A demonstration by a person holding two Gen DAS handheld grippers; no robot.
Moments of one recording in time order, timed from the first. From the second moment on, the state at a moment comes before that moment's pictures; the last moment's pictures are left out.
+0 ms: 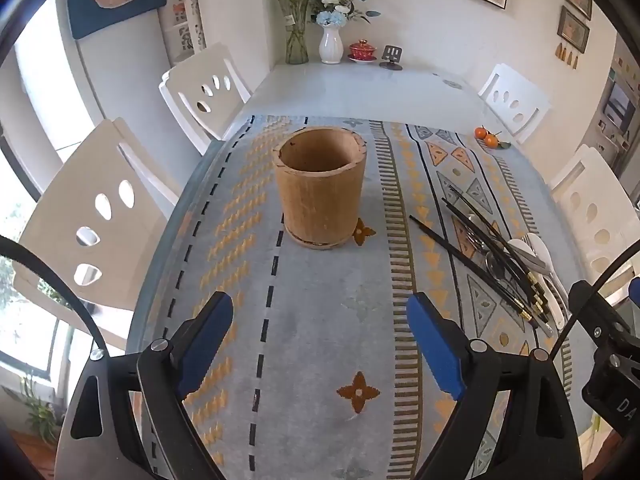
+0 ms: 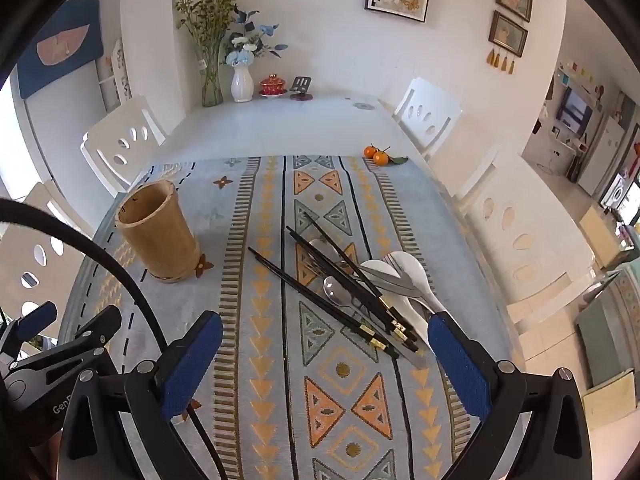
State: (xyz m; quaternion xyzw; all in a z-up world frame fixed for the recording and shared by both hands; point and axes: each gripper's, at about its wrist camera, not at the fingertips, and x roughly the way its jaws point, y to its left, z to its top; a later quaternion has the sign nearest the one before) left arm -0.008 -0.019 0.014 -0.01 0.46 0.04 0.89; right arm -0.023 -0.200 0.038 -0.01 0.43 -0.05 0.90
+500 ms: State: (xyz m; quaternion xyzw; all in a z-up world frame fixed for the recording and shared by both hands) left arm -0.015 -0.020 0.015 -0.01 0.45 0.04 0.89; right arm -0.020 -0.195 0.033 -0.01 0.44 -0.04 0.90
